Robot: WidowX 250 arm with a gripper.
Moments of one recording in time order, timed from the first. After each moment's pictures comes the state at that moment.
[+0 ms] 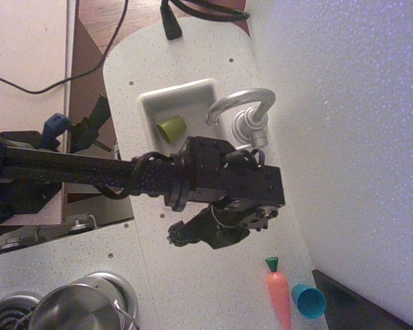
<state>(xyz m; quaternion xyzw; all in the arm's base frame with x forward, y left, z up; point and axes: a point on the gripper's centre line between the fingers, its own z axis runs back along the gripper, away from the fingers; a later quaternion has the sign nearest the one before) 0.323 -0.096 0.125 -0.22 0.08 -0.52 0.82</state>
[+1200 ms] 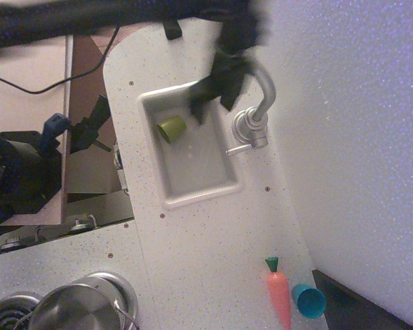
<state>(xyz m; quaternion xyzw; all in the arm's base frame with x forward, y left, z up) 0.367 0.072 0.128 -0.21 -0.02 -0.50 0.84</state>
